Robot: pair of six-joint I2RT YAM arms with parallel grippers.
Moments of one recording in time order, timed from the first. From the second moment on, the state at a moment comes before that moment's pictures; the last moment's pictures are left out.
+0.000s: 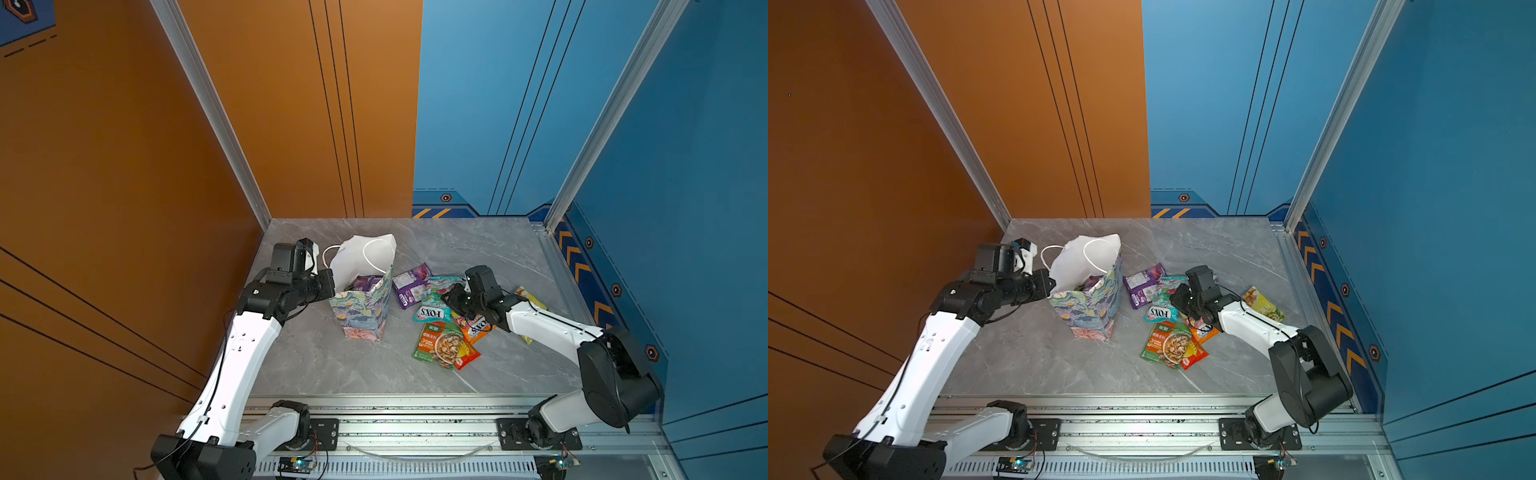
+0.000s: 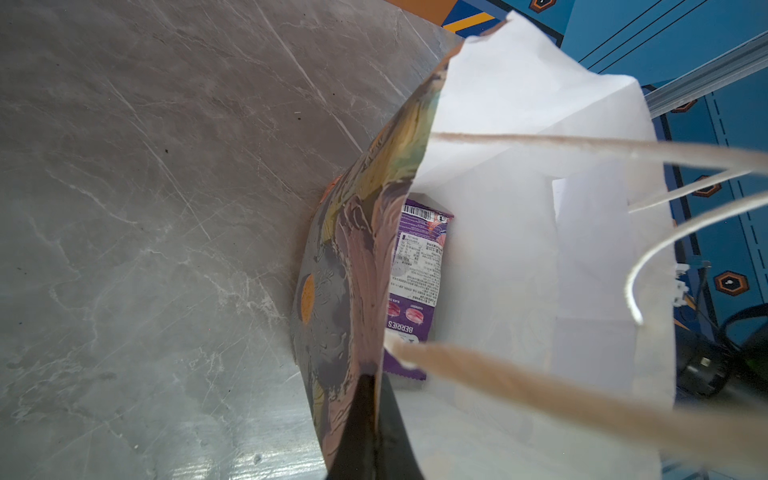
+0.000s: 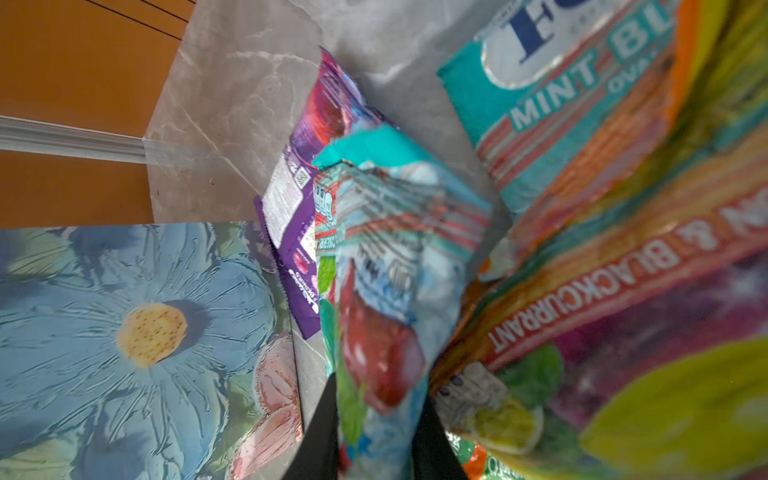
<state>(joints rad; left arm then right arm) -0.15 1.11 1.20 -0.89 0.20 -0.39 0.47 1.48 0.86 -0.16 -0.16 0.96</state>
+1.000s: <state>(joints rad) -0.15 1.10 1.18 -0.87 0.21 -0.40 0.54 1.69 0.96 -0.19 -0.25 0.87</state>
